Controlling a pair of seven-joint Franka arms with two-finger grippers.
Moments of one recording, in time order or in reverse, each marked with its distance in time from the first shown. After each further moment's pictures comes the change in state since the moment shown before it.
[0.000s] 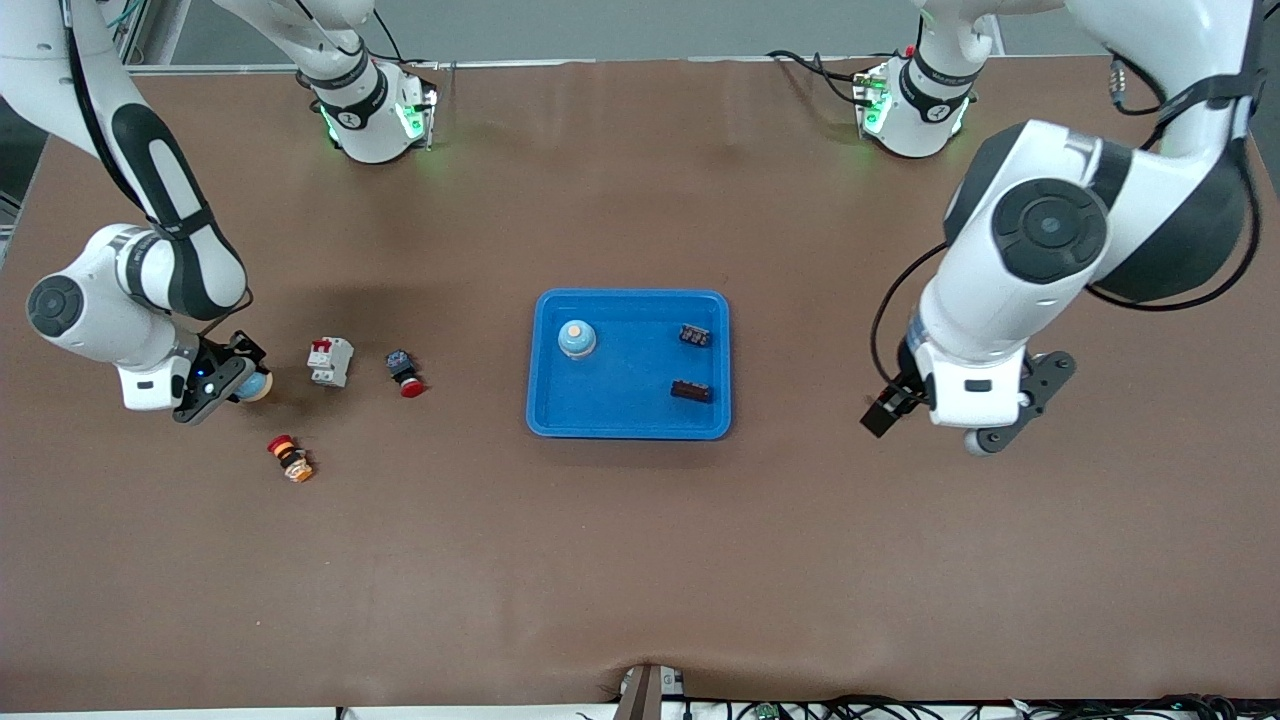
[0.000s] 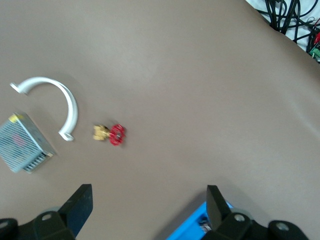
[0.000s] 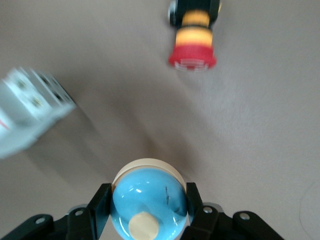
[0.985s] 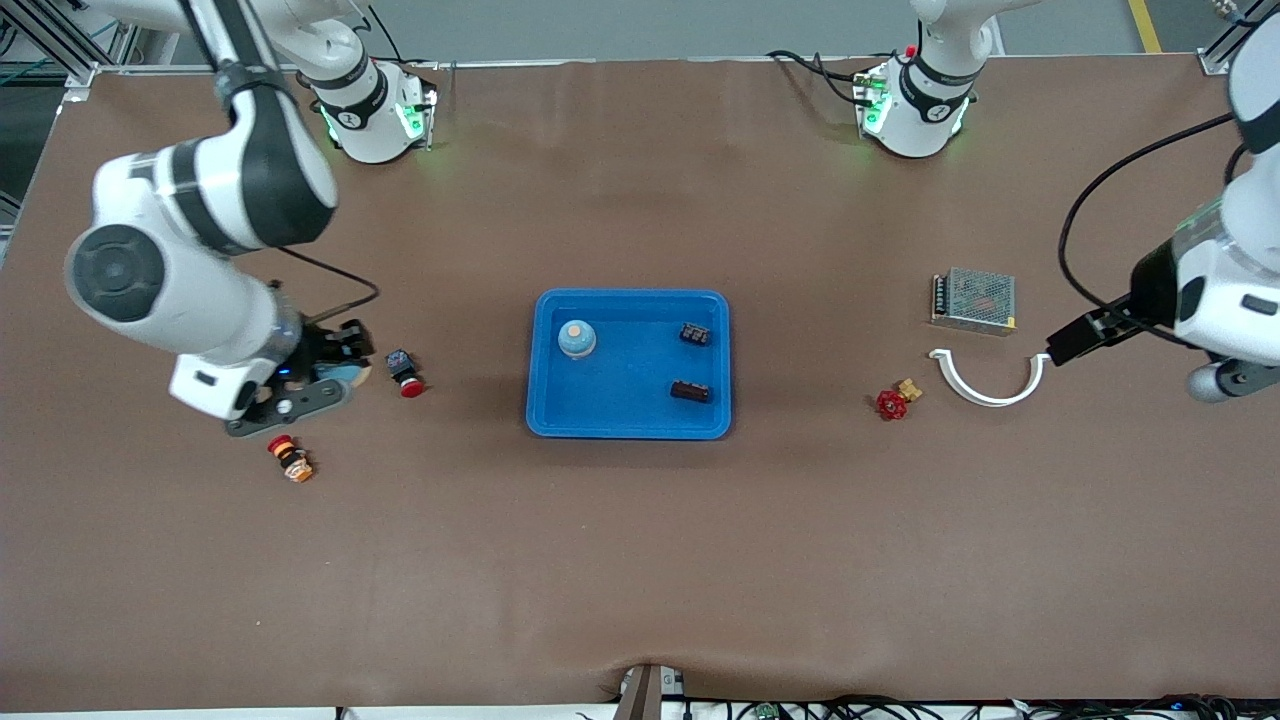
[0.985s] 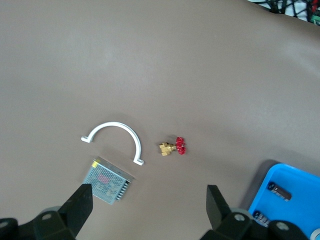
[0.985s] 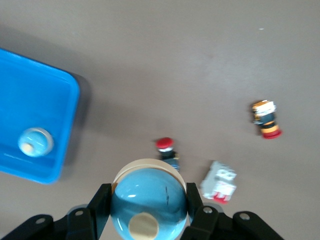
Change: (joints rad) left arm 0.286 -0.190 0.003 -0.001 -0.151 -0.139 0.693; right arm 0.501 -0.068 0.009 0.524 0.003 -0.626 1.022
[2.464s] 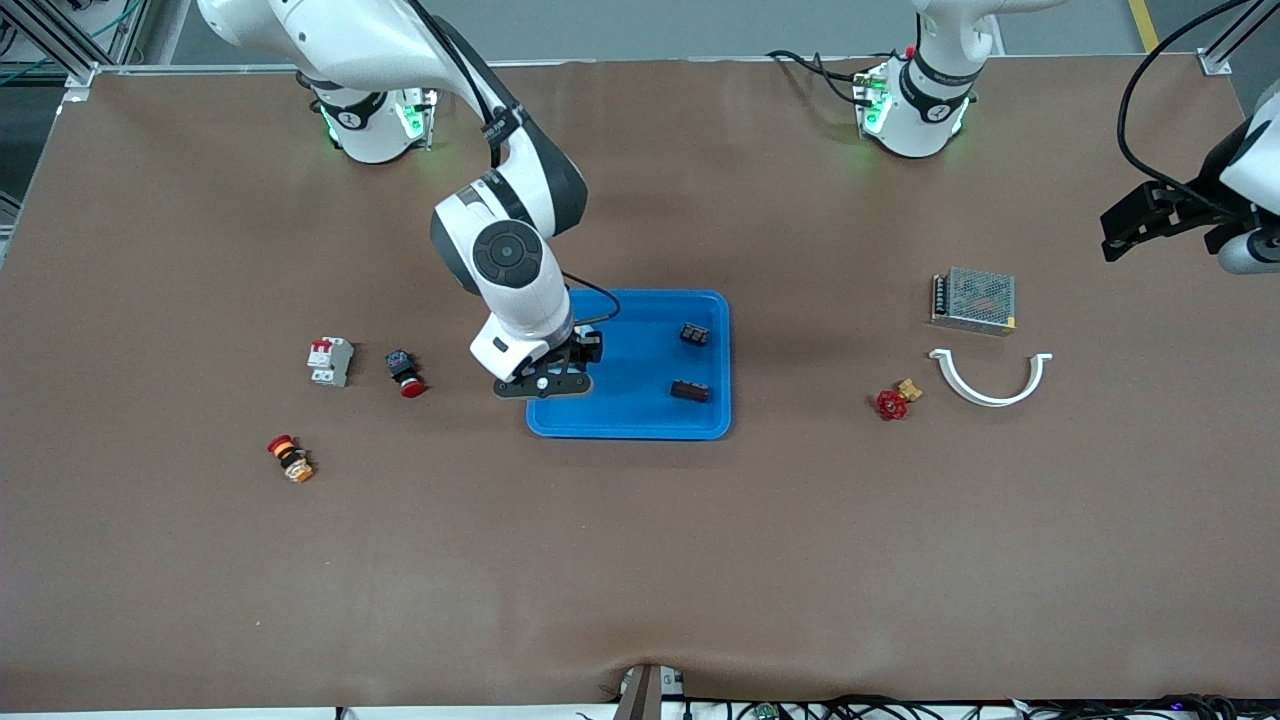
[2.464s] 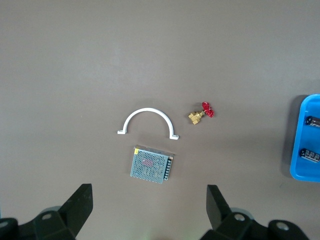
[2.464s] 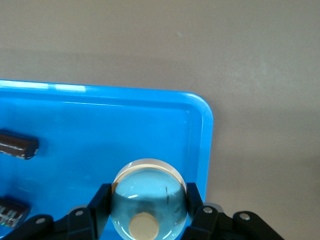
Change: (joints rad) left arm -0.251 -0.230 0.350 -0.155 -0.071 -0.076 0.376; right arm 0.341 0.226 -0.001 -0.104 0.014 0.454 0.570
